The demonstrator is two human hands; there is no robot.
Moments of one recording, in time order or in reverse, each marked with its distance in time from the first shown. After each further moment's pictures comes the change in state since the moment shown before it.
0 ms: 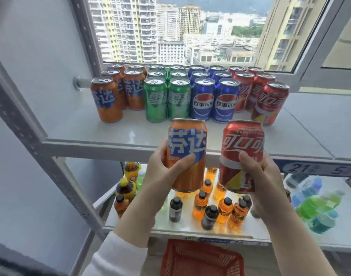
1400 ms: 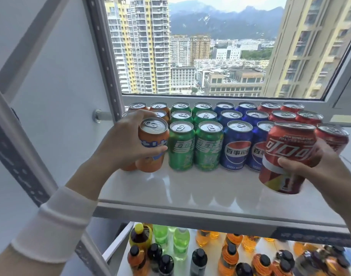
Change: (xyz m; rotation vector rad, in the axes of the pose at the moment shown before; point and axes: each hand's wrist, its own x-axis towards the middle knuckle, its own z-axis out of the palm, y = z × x) left_hand 0.154 0.092 -0.132 1.164 0.151 0.435; right_hand 0.139 -0.051 -0.006 -0.373 -0.041 -0.177
